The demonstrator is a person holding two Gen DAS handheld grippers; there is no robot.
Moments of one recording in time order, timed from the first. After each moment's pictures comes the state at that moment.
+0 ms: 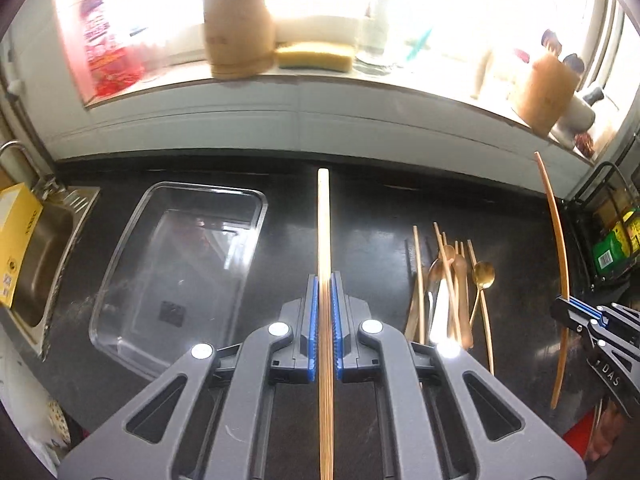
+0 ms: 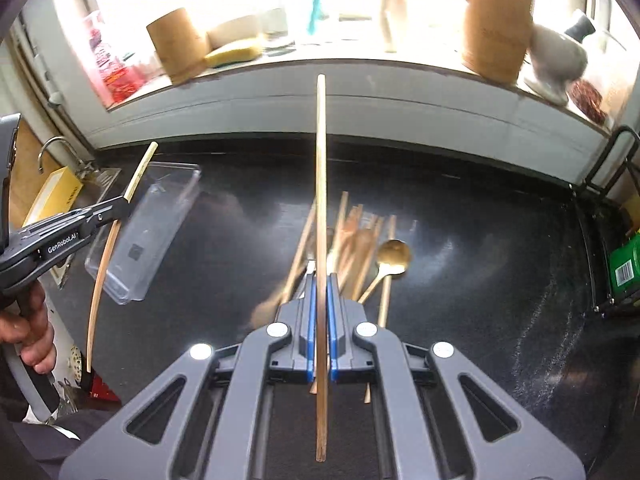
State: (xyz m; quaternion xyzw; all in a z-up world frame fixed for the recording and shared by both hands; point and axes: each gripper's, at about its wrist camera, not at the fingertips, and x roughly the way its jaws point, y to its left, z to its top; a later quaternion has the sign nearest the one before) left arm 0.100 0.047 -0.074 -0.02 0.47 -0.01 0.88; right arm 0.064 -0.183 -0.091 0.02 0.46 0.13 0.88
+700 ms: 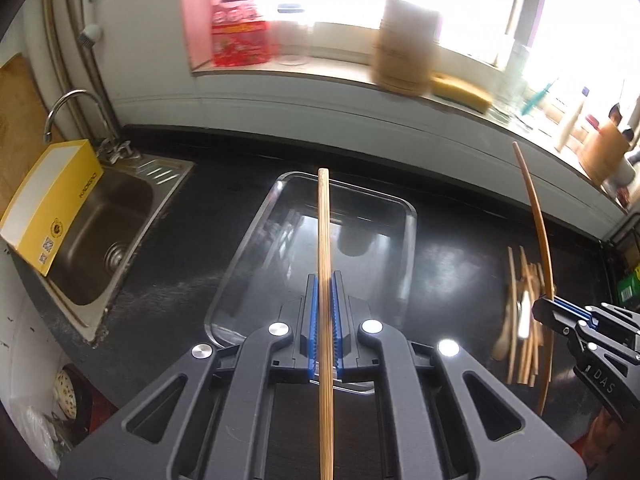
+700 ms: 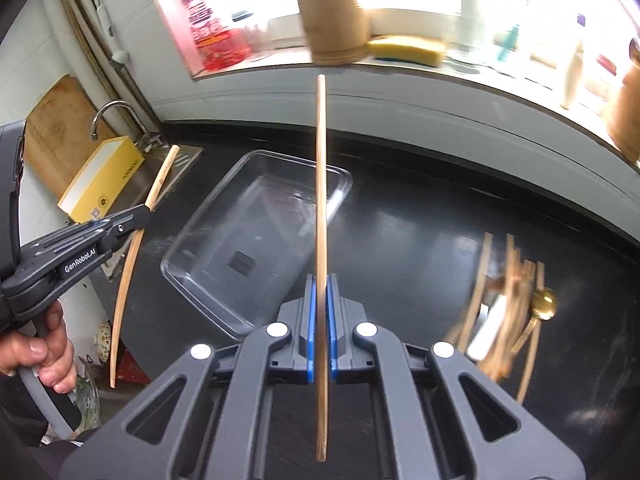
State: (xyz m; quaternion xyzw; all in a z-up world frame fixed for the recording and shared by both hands) left arm 0.070 0.218 -0.067 -0.06 0.45 0.07 0.89; right arm 0.080 0.022 -0.078 0.00 0.46 0.23 0.86
